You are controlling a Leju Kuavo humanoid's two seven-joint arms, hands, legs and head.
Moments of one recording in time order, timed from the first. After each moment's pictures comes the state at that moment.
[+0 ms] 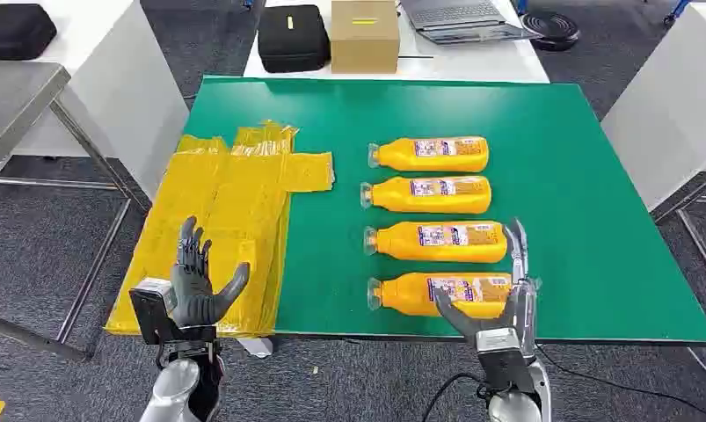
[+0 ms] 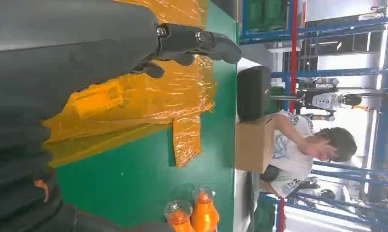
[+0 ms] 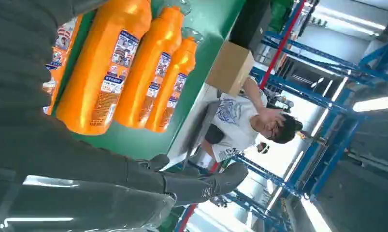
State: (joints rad) left arm -0.06 -0.19 -0.18 -1.30 0.03 0.18 -0.52; right arm 0.14 0.09 0.11 -1.69 0.45 -0.32 -0.61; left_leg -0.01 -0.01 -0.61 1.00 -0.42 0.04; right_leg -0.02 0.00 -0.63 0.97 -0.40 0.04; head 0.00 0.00
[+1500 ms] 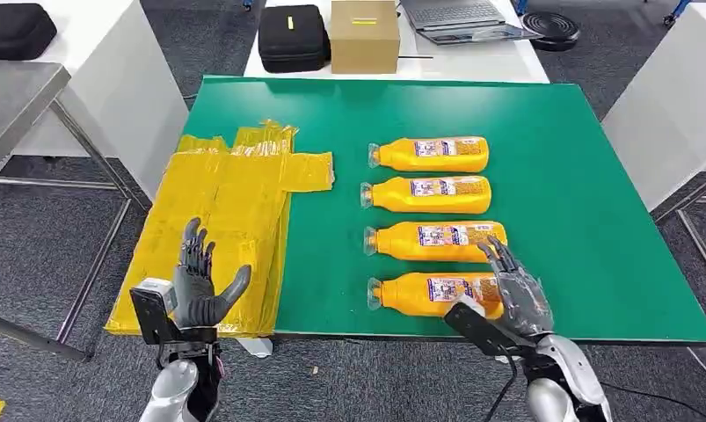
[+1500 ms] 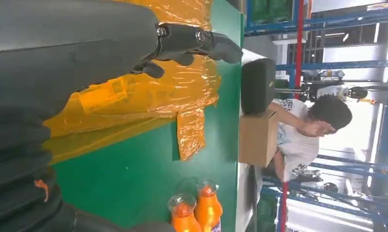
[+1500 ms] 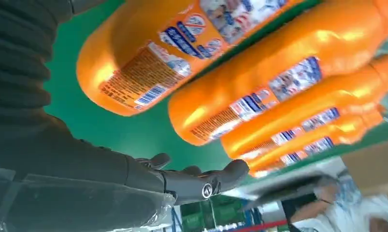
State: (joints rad) left arm -0.06 -0.19 -0.18 -1.29 0.04 0.14 -0.51; right arm 0.08 -0.19 0.12 -1.64 0.85 0.02 -0.12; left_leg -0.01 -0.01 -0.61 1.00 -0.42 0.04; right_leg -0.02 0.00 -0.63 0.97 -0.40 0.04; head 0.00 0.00
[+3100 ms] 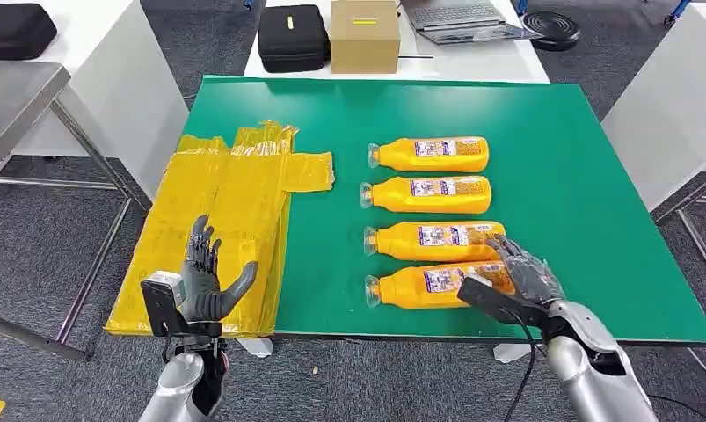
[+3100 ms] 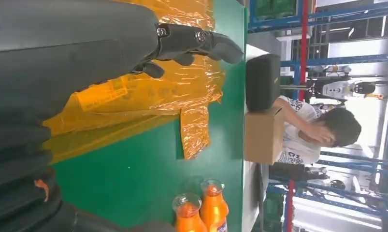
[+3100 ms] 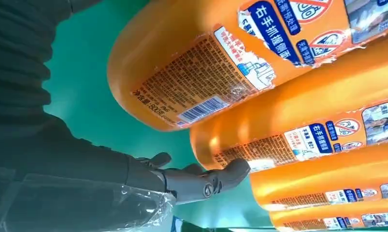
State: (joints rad) left arm -0.11 -0.17 -0.22 -1.22 0.07 0.17 -0.53; right arm -0.15 -0.35 0.22 -1.38 0.81 0.15 -0.07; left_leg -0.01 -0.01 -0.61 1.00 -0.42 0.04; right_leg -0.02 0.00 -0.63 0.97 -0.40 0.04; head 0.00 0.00
